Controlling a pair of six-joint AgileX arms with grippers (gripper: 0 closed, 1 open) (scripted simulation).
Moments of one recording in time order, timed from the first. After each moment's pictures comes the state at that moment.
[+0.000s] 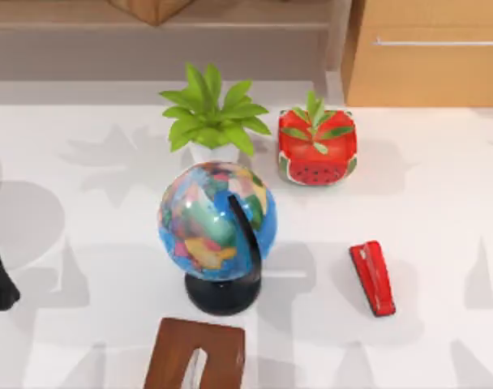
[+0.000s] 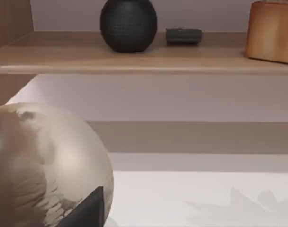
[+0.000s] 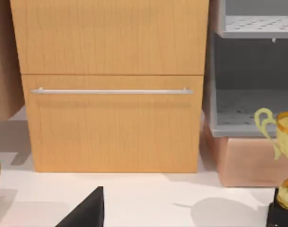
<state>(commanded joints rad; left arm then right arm) 0.00 0.00 0.00 0.00 0.00 0.00 0.00 0.00 0.00 0.00 0.00 0.00</state>
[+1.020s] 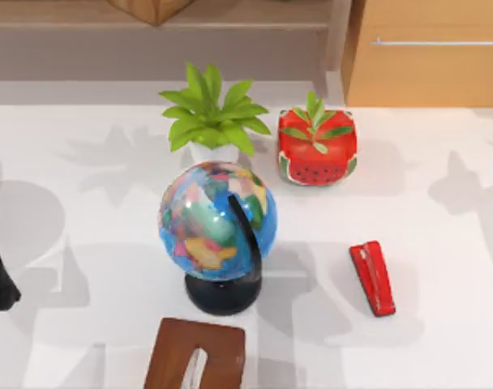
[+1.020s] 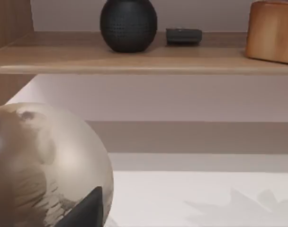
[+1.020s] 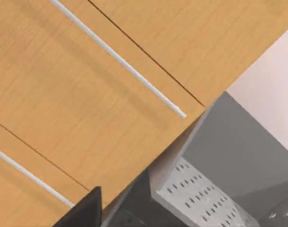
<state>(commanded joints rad) 0.00 0.00 0.00 0.00 0.00 0.00 0.07 0.95 0.43 0.57 0.06 -0.73</state>
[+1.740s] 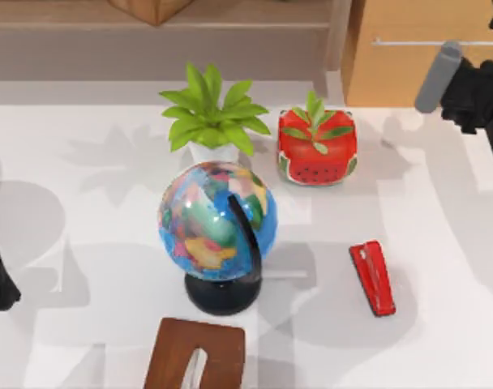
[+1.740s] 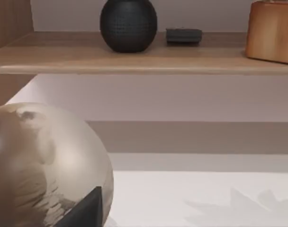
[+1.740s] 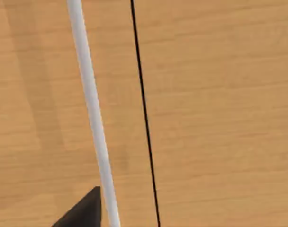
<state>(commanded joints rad) 0.00 0.00 0.00 0.00 0.00 0.00 0.16 2.04 0.87 1.18 0.18 -1.44</state>
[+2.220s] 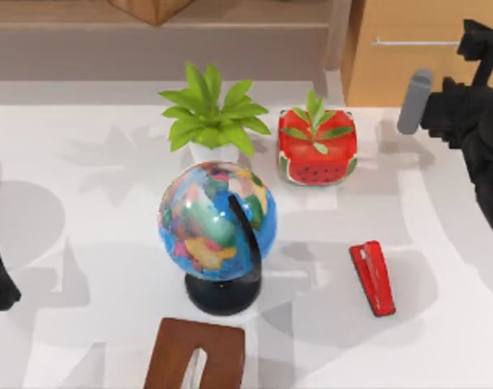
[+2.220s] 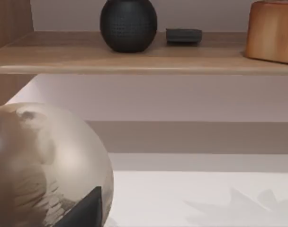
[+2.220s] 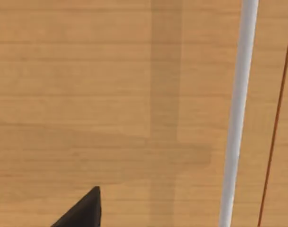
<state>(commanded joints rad) 0.00 0.00 0.00 0.00 0.00 0.00 0.18 2.23 0.94 1.28 0.21 -1.56</state>
